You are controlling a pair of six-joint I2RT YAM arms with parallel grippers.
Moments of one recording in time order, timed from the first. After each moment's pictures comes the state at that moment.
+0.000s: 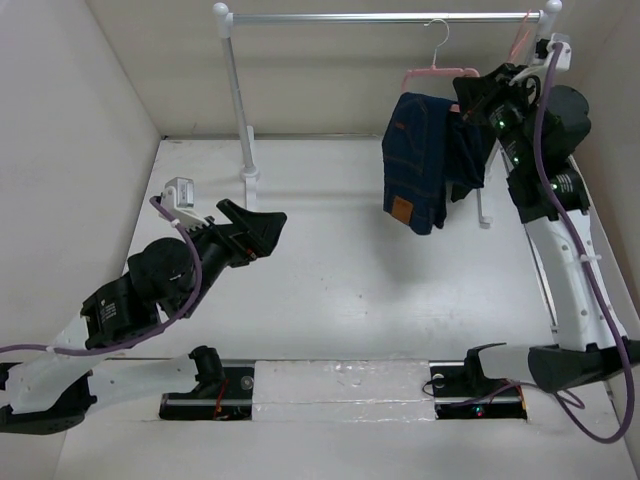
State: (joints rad) left arm -1.15 0.74 1.25 -0.65 -0.71 -0.84; right arm 0.19 1.28 1.68 -0.19 -0.09 0.37
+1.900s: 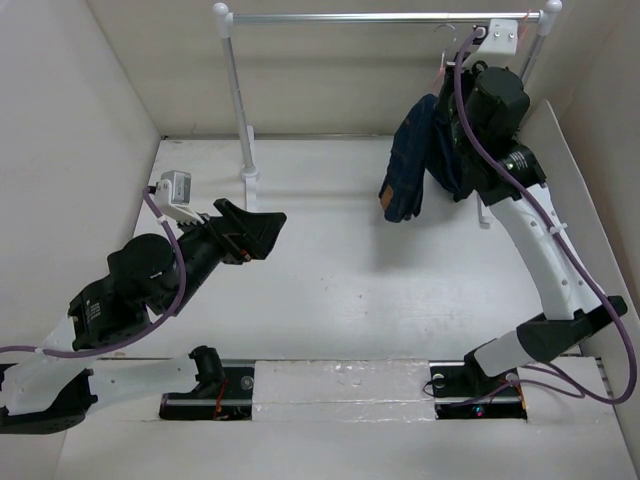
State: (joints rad) left arm -1.15 0.75 1.33 -0.65 -0.62 -0.69; right arm 0.45 1.49 1.90 -0.27 0.51 0.01
